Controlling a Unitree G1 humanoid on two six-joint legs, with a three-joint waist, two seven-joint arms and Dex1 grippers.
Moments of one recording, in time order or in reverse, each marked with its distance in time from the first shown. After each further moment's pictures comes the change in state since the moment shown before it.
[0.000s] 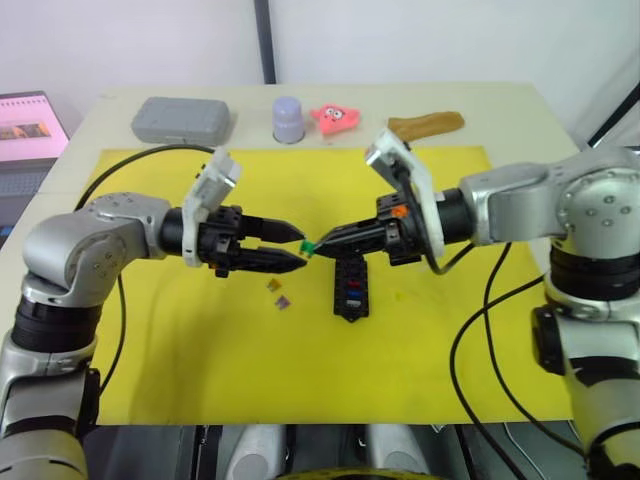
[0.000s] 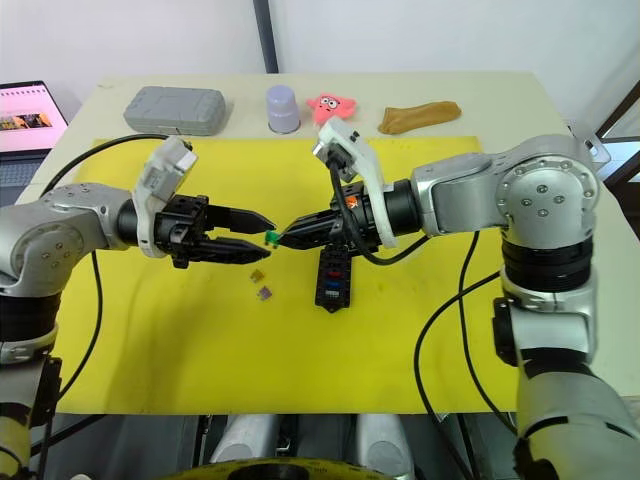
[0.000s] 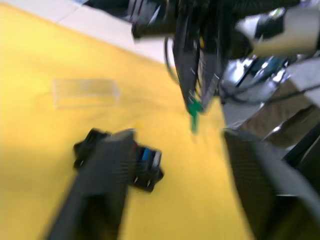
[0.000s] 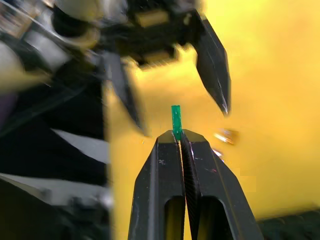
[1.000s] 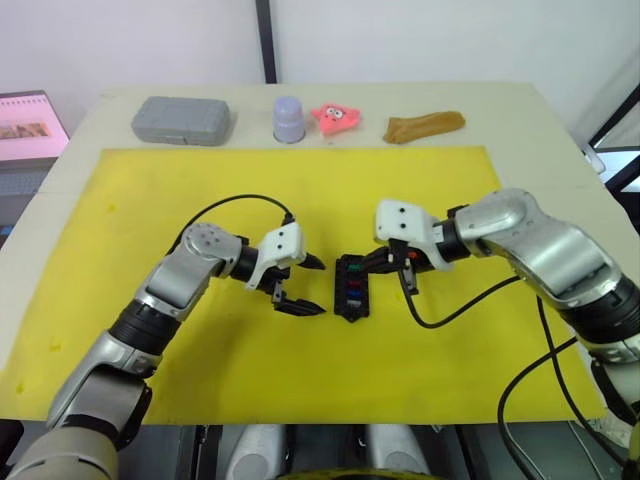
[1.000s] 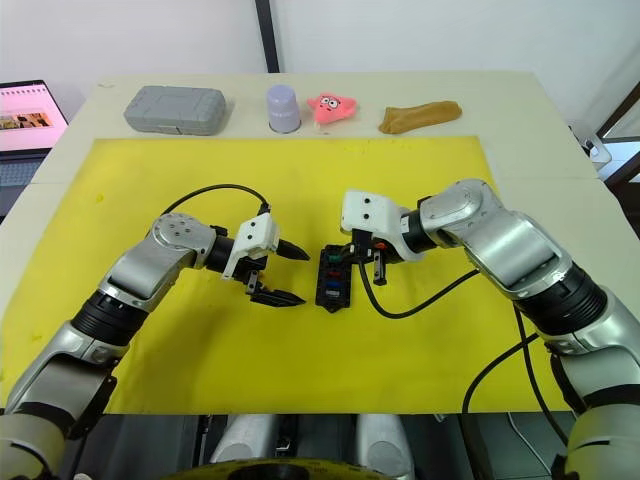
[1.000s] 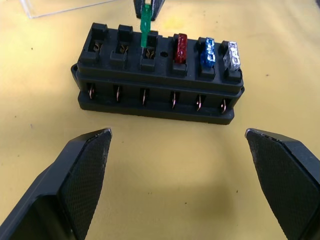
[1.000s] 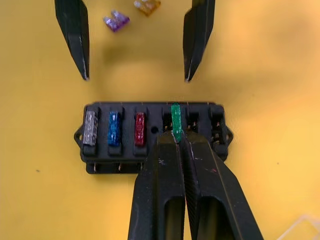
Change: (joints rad) left arm 0.010 -0.217 -0.339 0.293 0.544 -0.499 -0.055; right arm 0.209 -0.183 0.394 0.017 -0.909 -0.720 0.597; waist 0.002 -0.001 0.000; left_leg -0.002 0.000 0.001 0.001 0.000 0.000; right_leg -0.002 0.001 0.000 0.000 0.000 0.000
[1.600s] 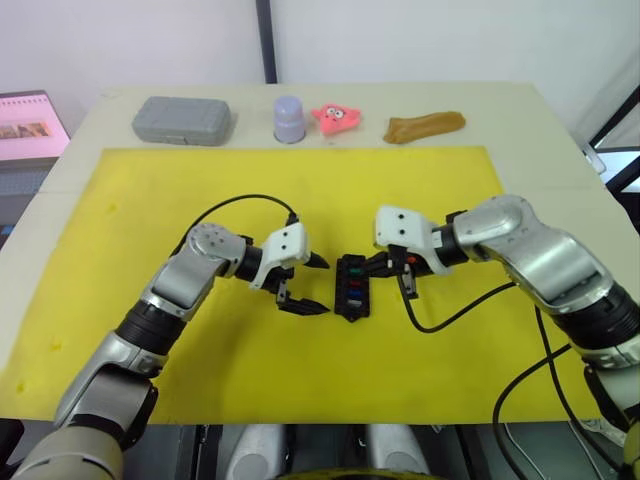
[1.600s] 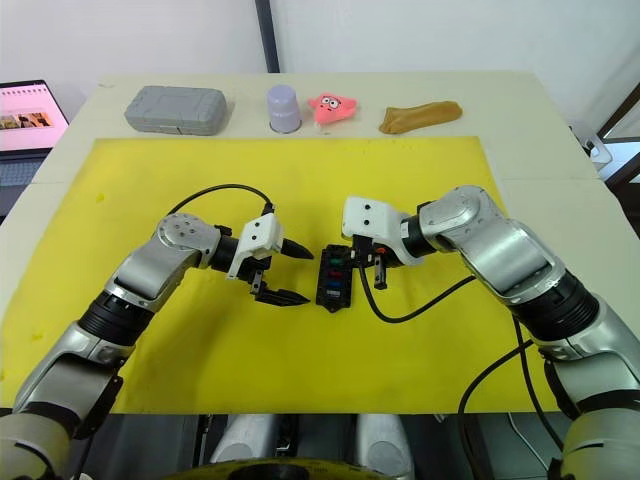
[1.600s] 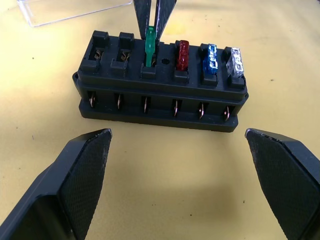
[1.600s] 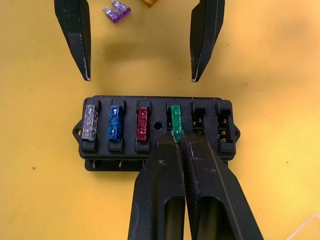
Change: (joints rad) left arm -0.001 -0.031 0.002 0.010 0.022 -0.021 0.005; right arm 0.028 0.020 -0.021 -0.002 -0.062 -0.005 0.025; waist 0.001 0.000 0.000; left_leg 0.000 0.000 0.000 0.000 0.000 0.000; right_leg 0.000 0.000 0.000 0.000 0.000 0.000
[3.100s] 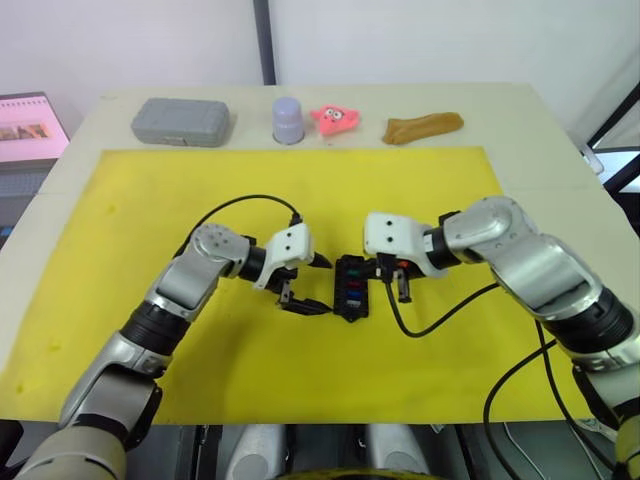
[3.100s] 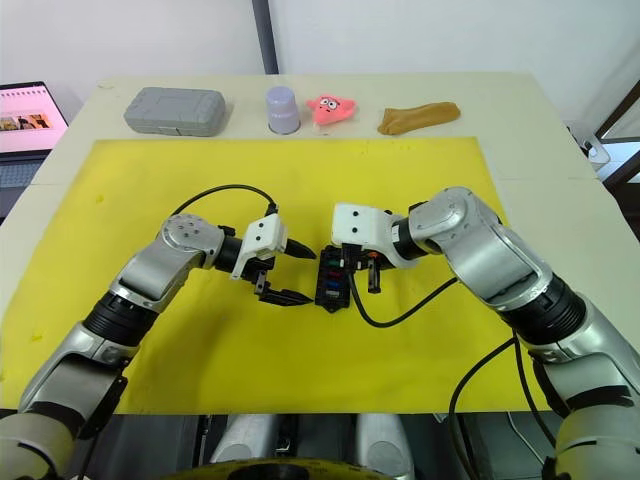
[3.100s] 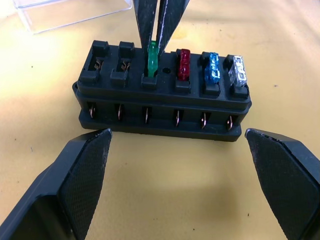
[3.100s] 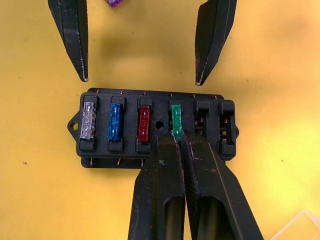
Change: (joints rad) left arm 0.000 -0.024 0.000 0.000 0.019 0.000 0.008; right arm -0.015 0.043 0.037 -0.081 -0.153 0.104 0.035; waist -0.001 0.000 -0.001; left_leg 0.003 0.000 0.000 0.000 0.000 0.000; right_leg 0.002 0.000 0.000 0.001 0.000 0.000
